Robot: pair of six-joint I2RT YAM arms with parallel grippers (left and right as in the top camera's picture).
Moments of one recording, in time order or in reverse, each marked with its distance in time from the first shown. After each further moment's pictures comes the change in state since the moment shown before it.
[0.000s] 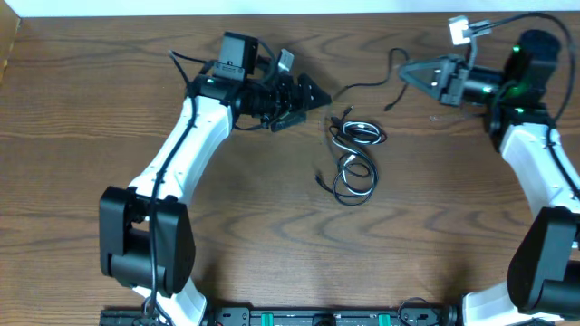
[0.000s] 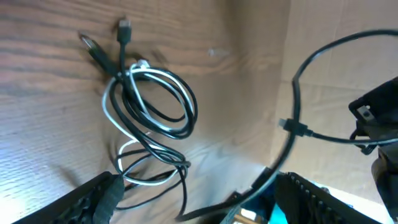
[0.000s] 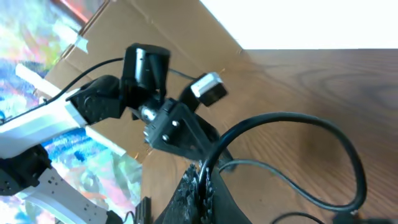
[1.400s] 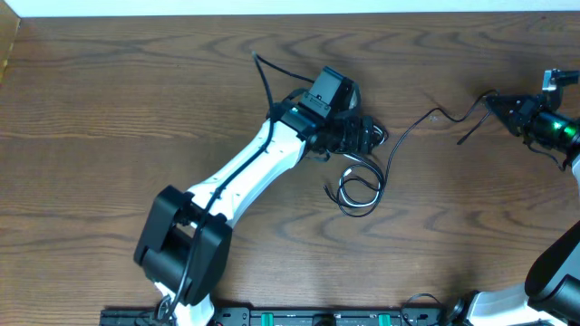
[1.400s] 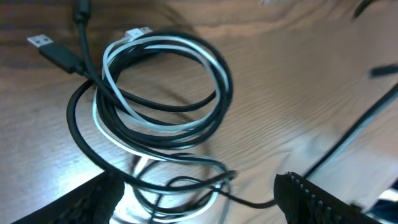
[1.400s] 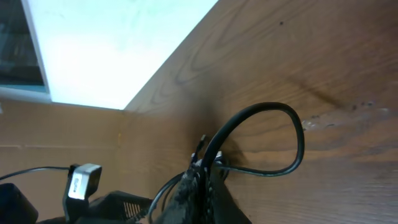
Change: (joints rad) left arm -0.365 0.051 0.004 0.003 -0.482 0.117; right arm -0.389 -0.003 0.006 -0.738 0.372 -0.263
